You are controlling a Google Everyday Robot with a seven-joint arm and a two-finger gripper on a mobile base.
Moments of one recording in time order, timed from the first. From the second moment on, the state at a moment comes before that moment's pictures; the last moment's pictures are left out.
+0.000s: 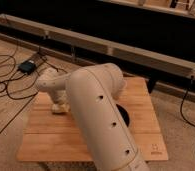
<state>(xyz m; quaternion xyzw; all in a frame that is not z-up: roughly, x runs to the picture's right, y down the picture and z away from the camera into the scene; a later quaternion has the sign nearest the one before) -0.166 0.119 0.899 -0.31 0.14 0.06 0.94</state>
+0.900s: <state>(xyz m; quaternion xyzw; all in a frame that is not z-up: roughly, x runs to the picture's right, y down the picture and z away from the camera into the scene) -0.159 0.090 0.910 -0.23 0.23 0.03 0.95</state>
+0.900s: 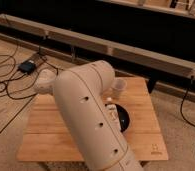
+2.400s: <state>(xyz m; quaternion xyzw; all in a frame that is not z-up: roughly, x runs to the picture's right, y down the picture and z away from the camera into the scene) -0.109 0.125 0.906 -0.23 0.28 0.05 0.93</state>
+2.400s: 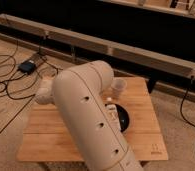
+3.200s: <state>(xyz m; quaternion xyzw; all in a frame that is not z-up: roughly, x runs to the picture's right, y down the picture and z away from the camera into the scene) -0.179 0.073 0.926 -0.20 0.26 0.06 0.94</state>
